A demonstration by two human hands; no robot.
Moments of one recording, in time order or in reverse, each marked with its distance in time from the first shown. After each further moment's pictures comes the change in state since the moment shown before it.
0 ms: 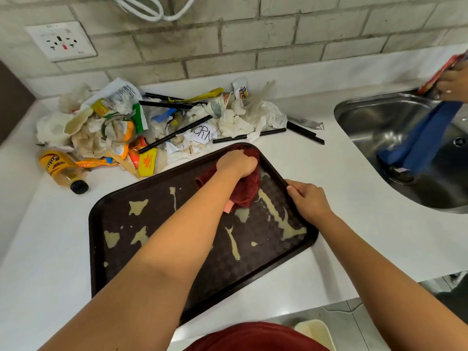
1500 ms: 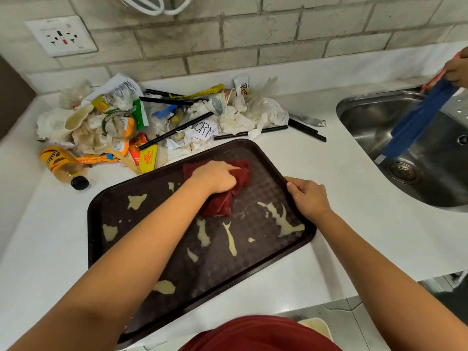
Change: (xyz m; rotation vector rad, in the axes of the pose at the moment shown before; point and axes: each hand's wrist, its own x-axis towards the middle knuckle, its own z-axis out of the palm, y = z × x) left_hand -0.030 -0.055 -0.012 0.153 -0.074 0.159; right_hand 0.004 0.002 0.006 0.058 0.056 0.003
